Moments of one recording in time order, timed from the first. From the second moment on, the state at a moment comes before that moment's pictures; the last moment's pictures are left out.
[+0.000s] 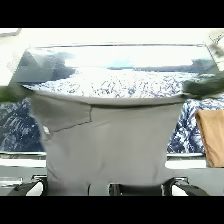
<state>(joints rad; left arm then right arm) 0.19 -0.99 1.24 1.02 -1.26 -1.44 -0.09 -1.26 1.54 -1.40 1.53 1.60</state>
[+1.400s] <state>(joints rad) -0.05 -1.70 1.38 0.92 -0.45 -1.31 -0.08 -1.76 1.50 -1.41 0.62 1.86</state>
